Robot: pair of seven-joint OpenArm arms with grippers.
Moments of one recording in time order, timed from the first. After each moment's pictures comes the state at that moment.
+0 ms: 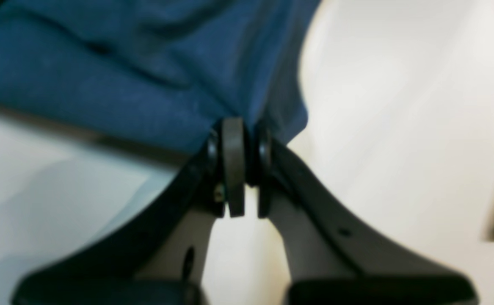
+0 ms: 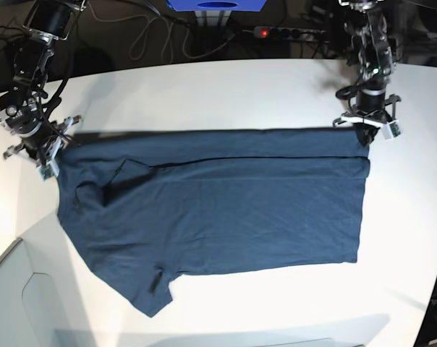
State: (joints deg) left arm 20.6 -12.5 -20.2 88.8 -26.4 -4.8 12.6; right arm -7.4 12.7 27.3 98.7 -3.3 44.3 -46.2
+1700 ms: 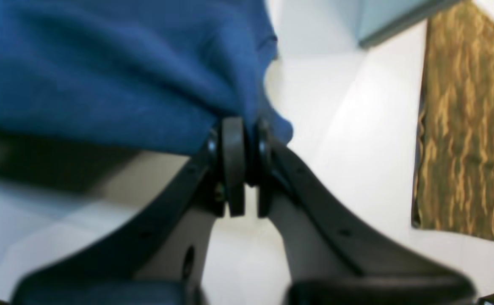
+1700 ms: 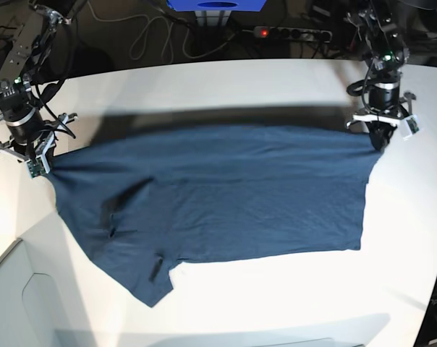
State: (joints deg) left arm 25.7 -7.0 -27.9 104.2 -26.4 -5.3 20.4; right arm -12.7 9.3 31.8 116.1 1.8 44.5 -48.4
